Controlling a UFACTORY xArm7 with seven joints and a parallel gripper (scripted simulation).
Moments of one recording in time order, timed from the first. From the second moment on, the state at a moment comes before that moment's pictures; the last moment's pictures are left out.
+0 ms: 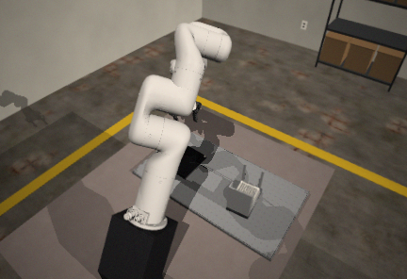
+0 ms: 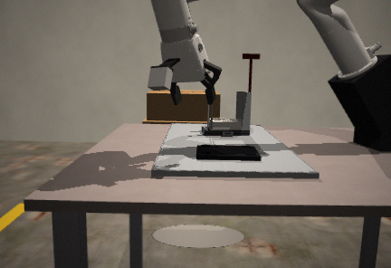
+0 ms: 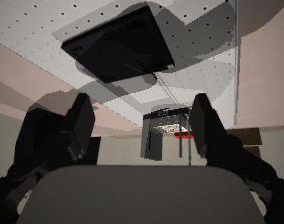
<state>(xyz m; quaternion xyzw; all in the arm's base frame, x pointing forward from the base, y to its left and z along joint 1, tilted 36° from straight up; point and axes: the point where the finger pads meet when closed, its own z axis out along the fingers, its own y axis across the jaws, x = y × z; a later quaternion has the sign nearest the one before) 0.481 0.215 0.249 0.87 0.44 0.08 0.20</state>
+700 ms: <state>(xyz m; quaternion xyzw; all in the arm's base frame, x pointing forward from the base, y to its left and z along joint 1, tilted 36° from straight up) 0.486 0.127 0.242 0.91 0.38 0.09 0.15</state>
